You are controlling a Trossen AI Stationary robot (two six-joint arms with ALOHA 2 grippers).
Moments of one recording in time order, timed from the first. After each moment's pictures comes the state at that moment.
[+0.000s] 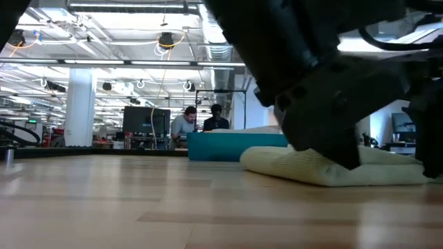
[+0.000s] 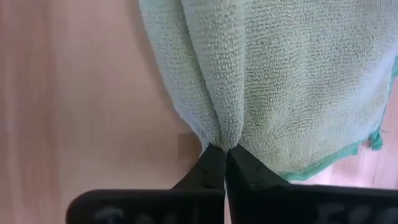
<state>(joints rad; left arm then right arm) -0.44 2.41 1.92 -0.51 -0.61 -0.07 0.70 1.80 0.98 -0.88 0.36 0.59</state>
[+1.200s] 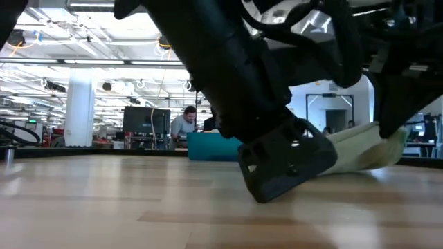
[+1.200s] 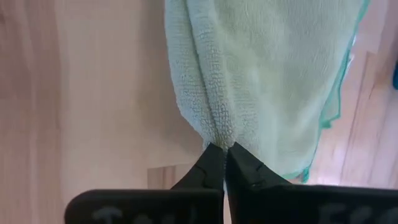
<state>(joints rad) -0.44 2.41 1.78 -0.59 -0.80 -0.31 0.61 1.80 1.18 -1.04 0.40 0.49</state>
